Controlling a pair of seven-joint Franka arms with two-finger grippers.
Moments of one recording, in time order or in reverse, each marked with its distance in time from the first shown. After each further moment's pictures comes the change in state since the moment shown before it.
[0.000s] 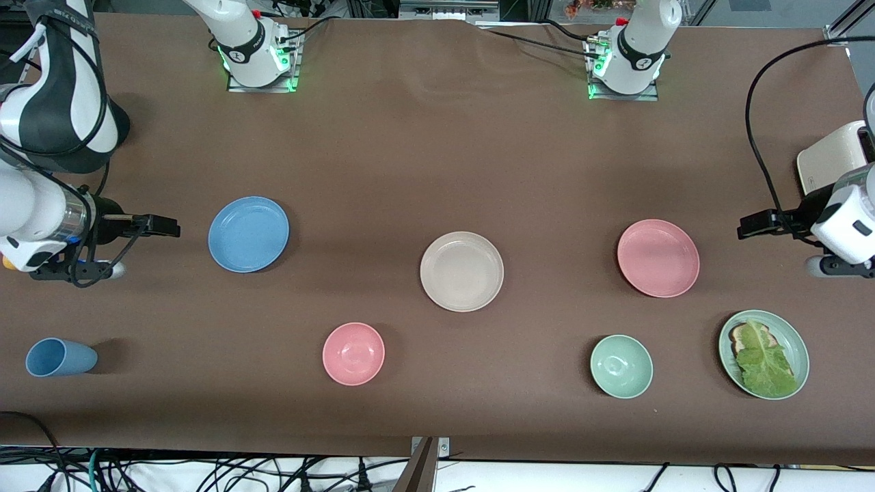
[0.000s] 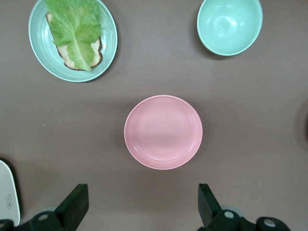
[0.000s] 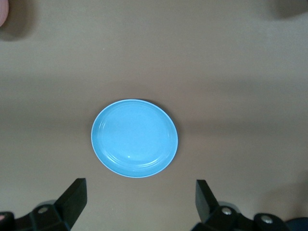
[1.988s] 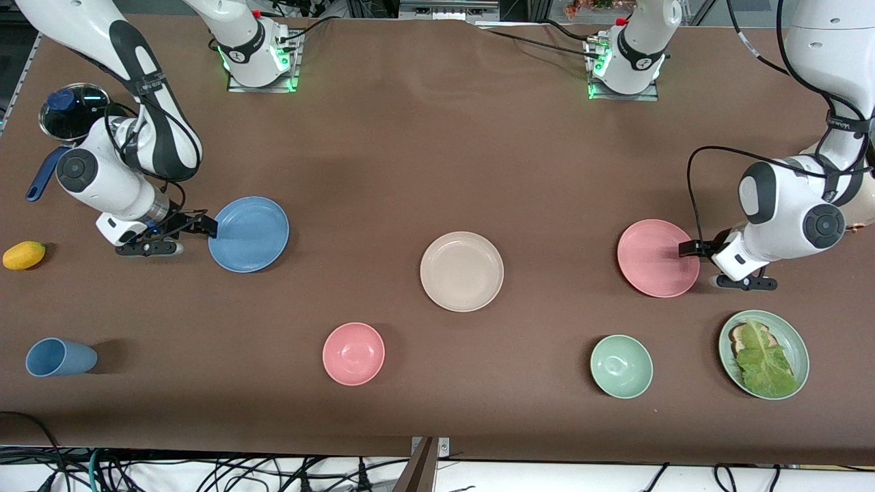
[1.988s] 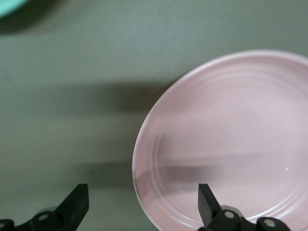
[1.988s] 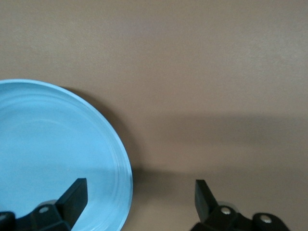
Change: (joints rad) left arm 0.121 0.167 -0.001 -0.560 0.028 0.703 0.166; right arm -0.009 -0.016 -0.079 -0.732 0.000 0.895 -0.143
